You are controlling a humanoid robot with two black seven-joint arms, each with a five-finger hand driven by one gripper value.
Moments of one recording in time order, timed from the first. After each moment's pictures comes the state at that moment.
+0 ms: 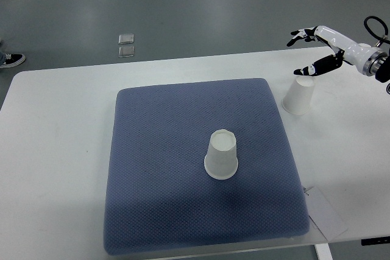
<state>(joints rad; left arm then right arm) -0.01 0.00 -0.05 -0.17 0.05 0.10 -0.04 0.80 -0.63 0.58 0.92 -1.28 0.09 0.33</state>
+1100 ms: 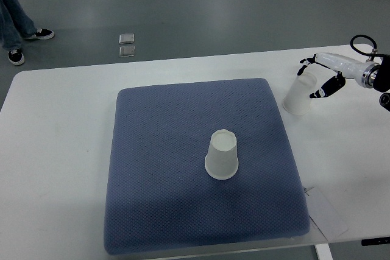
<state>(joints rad) -0.01 0.00 -0.05 -0.17 0.05 0.10 -0.04 0.90 -0.55 0.35 0.66 -1.39 0.08 0.33</state>
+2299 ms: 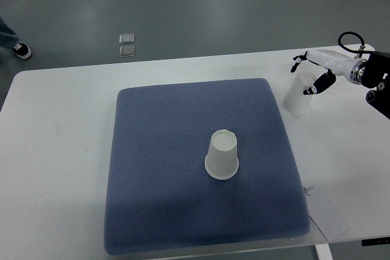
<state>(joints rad) -0.01 0.00 -0.05 -0.17 0.05 0.10 -0.04 0.94 -0.46 0.31 0.57 -1.44 0.06 0.32</state>
